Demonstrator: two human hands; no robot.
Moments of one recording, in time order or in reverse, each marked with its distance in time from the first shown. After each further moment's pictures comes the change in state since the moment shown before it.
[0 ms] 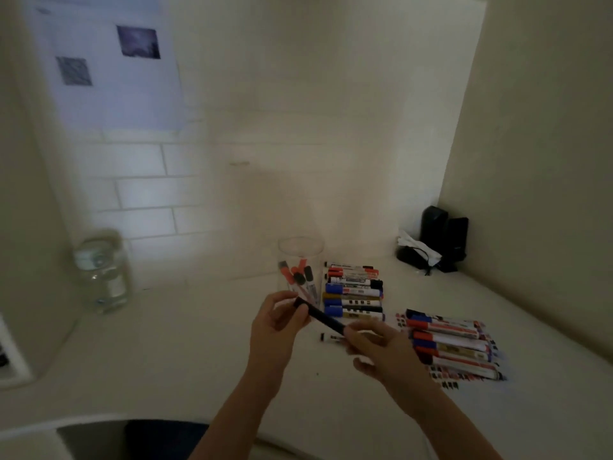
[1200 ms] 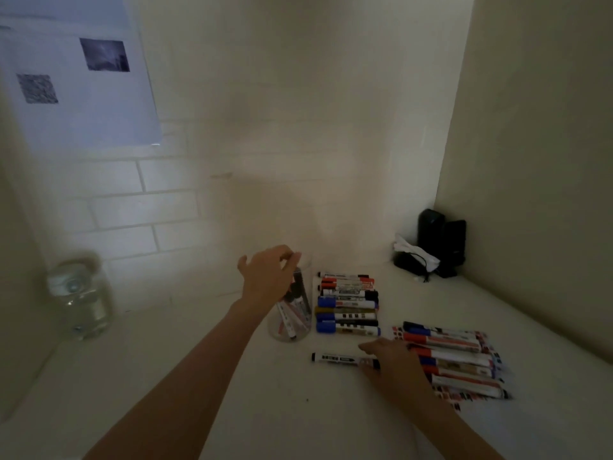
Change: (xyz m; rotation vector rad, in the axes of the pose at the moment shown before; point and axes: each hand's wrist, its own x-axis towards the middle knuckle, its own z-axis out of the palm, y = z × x) left_hand 0.140 0.018 0.027 1.163 0.053 0.253; right_hand 0.079 0.052 -0.059 -1.292 0.042 -0.254
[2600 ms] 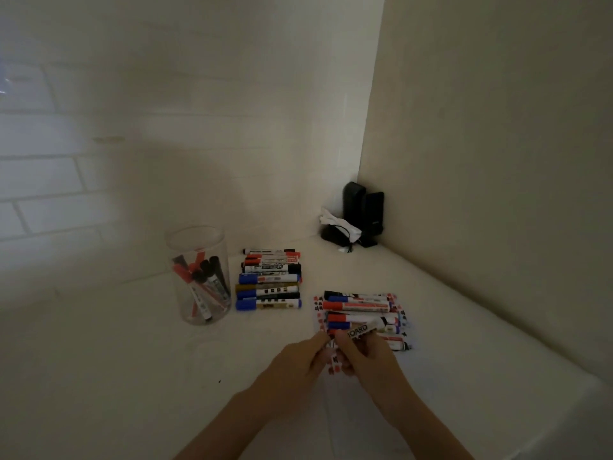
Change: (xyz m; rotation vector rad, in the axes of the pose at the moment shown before) left_hand -0.170 0.077 0.108 -0.320 -0.748 0.349; right_hand -0.083 0.035 -0.038 1.041 0.170 0.397
